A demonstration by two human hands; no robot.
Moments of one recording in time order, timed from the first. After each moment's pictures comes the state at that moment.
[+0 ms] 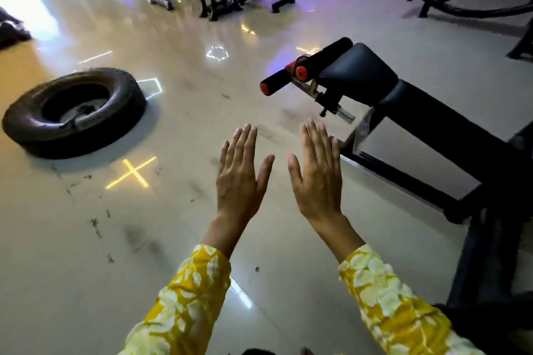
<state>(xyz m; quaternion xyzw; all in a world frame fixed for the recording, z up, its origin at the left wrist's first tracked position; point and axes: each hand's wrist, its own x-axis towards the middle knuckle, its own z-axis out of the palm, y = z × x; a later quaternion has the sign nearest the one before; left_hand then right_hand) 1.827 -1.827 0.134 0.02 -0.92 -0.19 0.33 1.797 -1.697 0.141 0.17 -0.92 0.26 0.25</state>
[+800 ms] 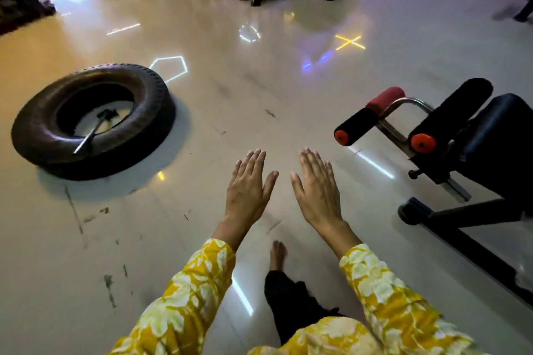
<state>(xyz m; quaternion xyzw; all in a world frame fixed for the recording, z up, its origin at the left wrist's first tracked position) 1.400 -2.238 0.051 0.10 -0.96 -0.20 0.16 1.351 -2.099 0.060 0.23 -0.95 0.23 0.02</state>
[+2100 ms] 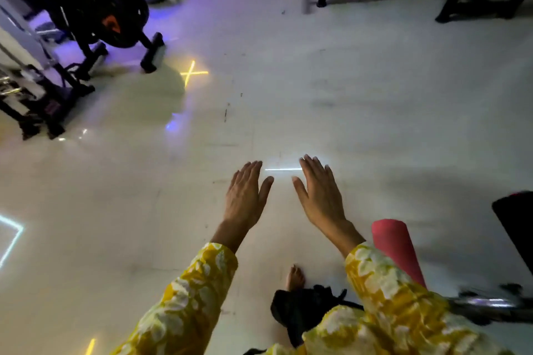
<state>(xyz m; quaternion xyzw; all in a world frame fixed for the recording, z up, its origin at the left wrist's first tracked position) 0.299 -2.280 0.049 -0.25 -0.94 -0.23 0.00 0.370 -2.135 0.045 -0.15 -0.95 0.26 0.09</state>
